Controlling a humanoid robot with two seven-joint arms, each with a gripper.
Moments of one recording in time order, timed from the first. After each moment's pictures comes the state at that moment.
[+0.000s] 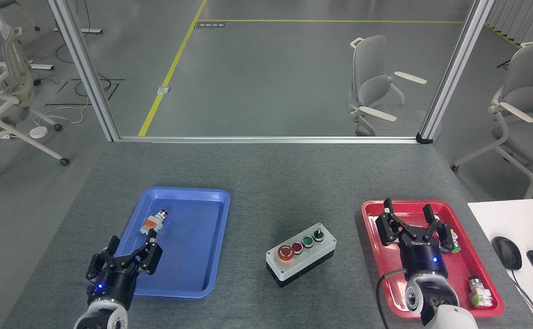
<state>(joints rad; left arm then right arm) -0.13 0.12 0.06 -1.30 -1.14 -0.11 0.10 -0.22 -0.05 -0.10 -1.28 1.28 -0.08 -0.17</state>
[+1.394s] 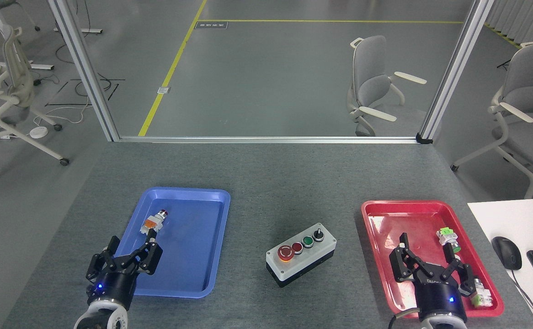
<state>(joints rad) -0.13 0.12 0.06 -1.30 -1.14 -0.11 0.10 0.02 -0.02 -0.13 -1.58 1.33 0.04 0.01</state>
